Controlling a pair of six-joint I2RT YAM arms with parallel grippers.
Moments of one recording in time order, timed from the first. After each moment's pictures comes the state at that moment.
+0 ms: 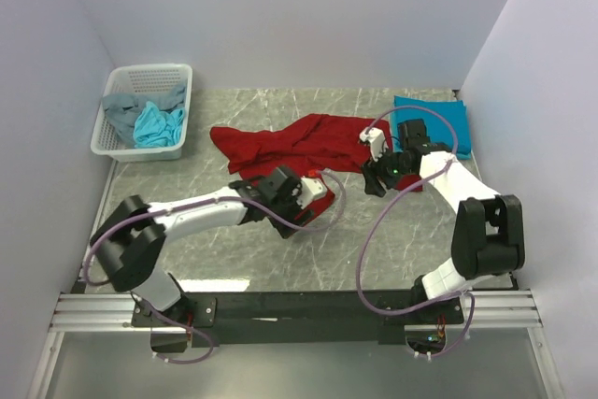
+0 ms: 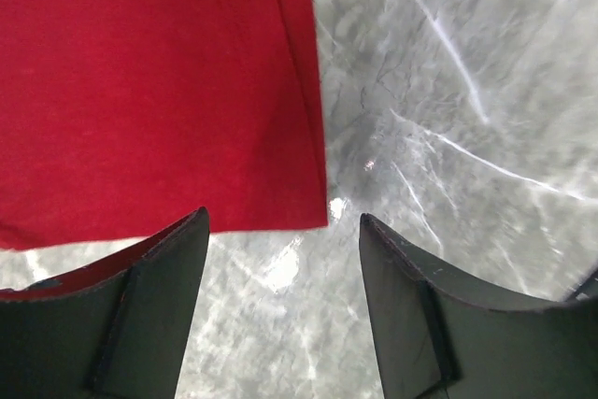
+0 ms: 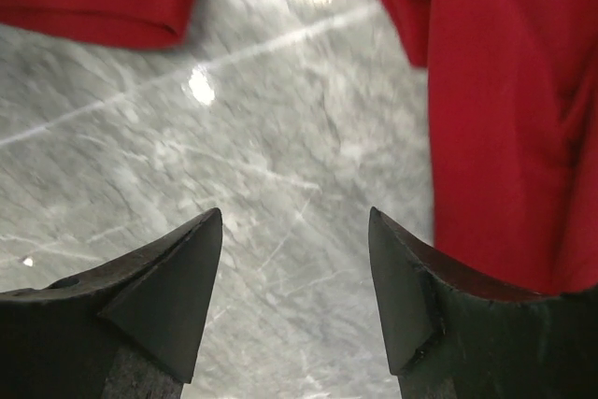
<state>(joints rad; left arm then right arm) -0.88 1.55 0.97 -0.37 0.06 0.11 0.11 1.53 1.03 -0.60 -0.49 -0.63</state>
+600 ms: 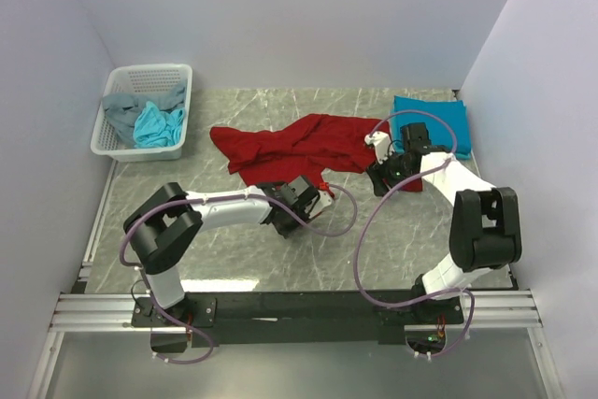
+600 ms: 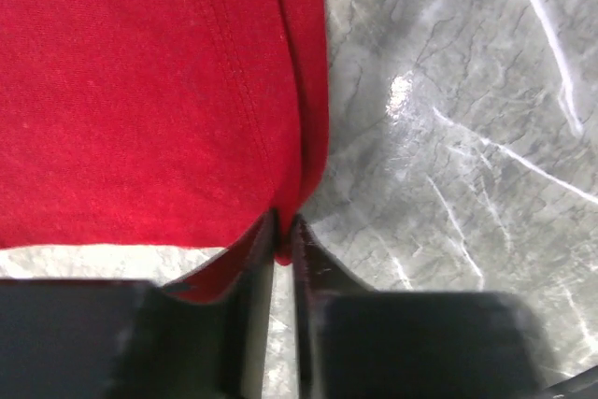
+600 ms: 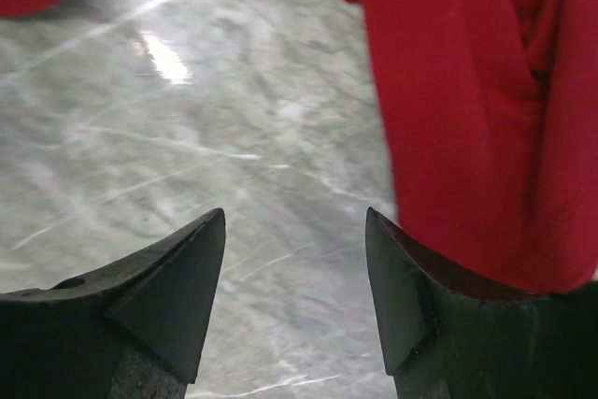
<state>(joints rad) -0.95 1.76 1.08 -0.48 -0.09 0.09 0.07 1.57 1.00 -0.57 -0.37 -0.61</state>
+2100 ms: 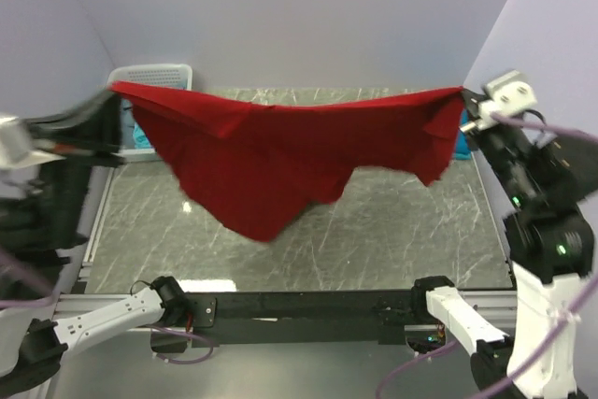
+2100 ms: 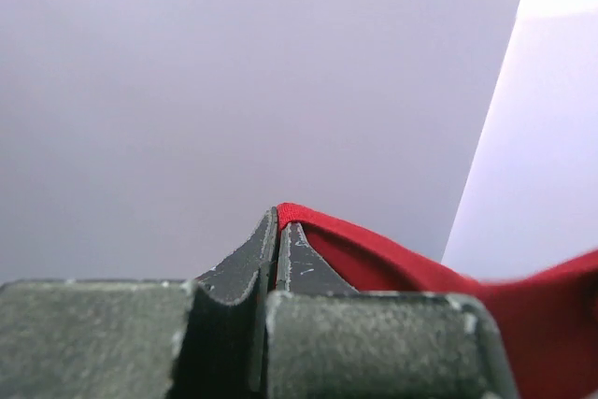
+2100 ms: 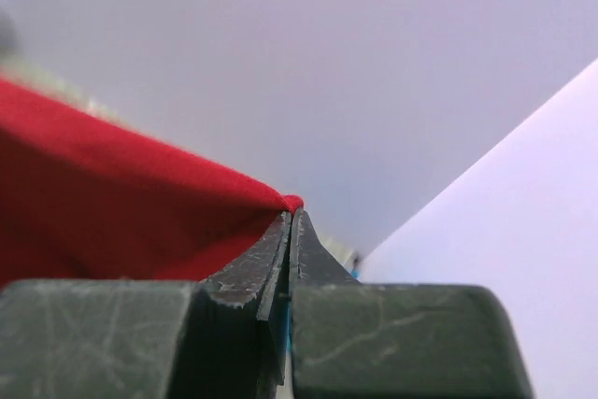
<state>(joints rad) -0.88 0.70 1.45 -0.17 -0.49 0.13 0.11 0.91 1.62 -0.65 -0.18 -0.48</state>
